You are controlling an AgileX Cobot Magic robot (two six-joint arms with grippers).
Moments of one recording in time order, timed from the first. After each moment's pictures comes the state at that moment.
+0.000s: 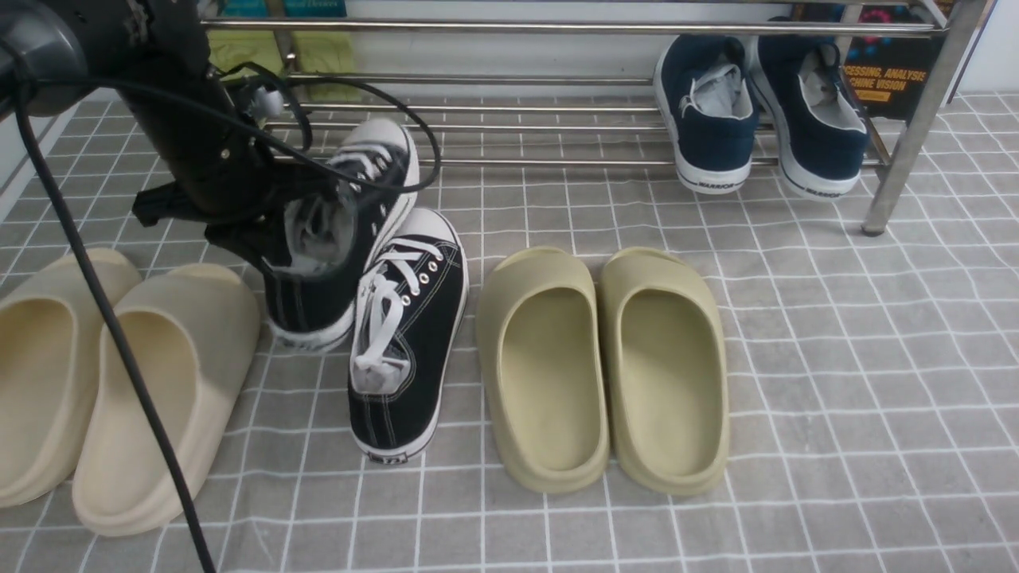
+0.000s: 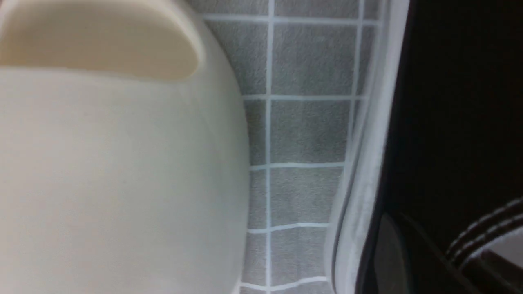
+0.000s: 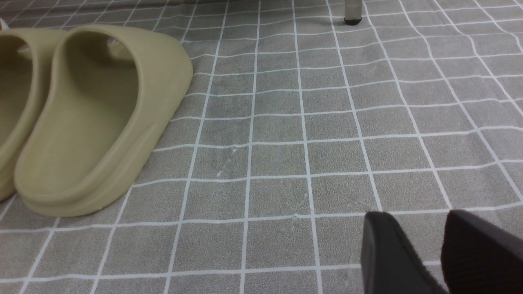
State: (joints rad) right arm 0.03 -0.01 0.02 0.08 0.39 0.04; left arm -0.08 1.99 -1.76 -0.15 1.23 -0.10
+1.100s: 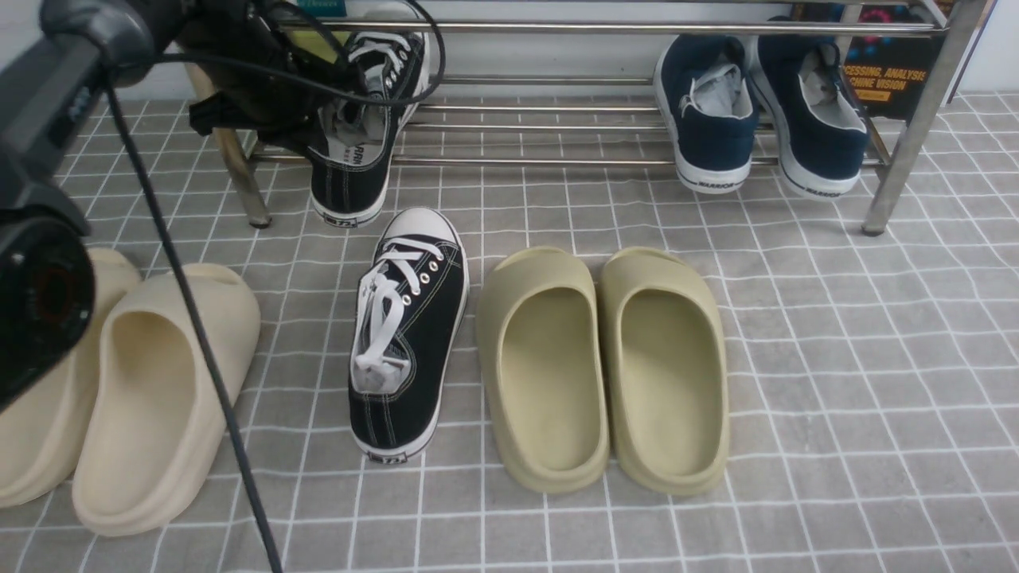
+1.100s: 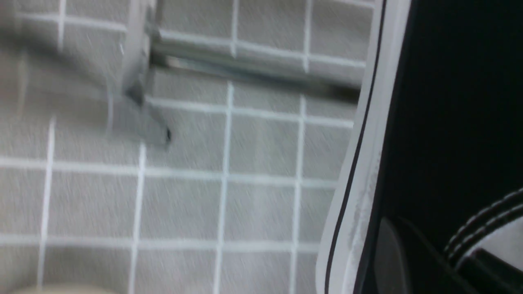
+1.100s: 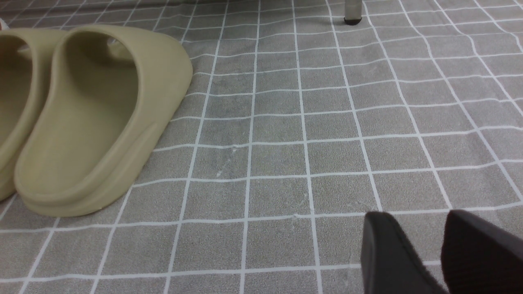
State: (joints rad) right arm 0.03 -0.01 0.02 0.08 0.39 0.04; left arm -0.08 2.30 -2.28 -0.16 1.08 -0.21
